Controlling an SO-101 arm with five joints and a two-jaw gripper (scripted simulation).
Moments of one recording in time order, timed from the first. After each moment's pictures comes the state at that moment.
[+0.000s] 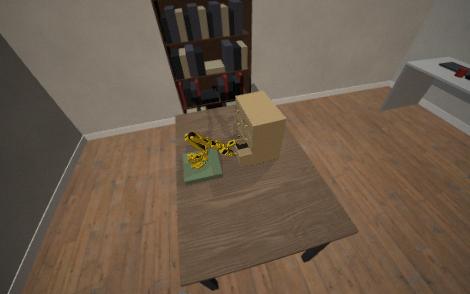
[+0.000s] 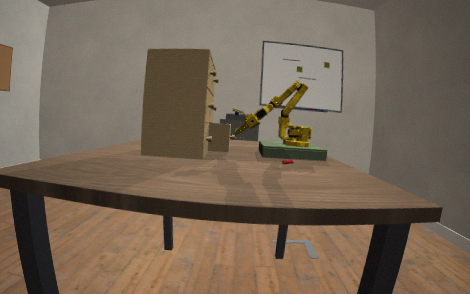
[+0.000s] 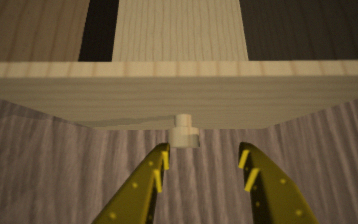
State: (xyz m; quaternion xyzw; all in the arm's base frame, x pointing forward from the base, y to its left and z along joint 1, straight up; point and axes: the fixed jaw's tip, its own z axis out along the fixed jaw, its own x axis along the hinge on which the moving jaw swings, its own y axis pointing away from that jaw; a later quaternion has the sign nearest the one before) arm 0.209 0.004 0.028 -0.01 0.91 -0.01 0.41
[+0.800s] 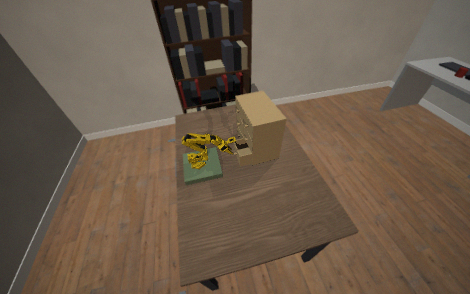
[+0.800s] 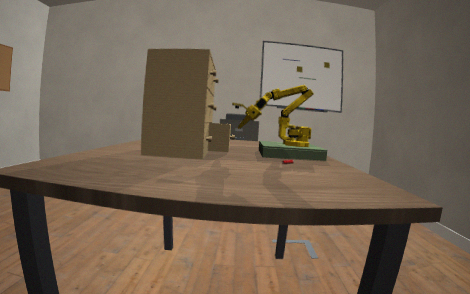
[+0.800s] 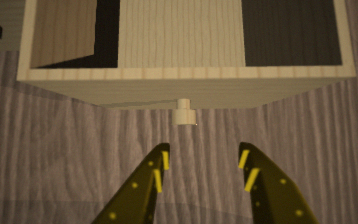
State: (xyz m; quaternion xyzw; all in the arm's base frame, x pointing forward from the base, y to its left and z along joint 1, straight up) arm 0.197 0.004 0.053 -0.01 0.94 -0.01 0.34
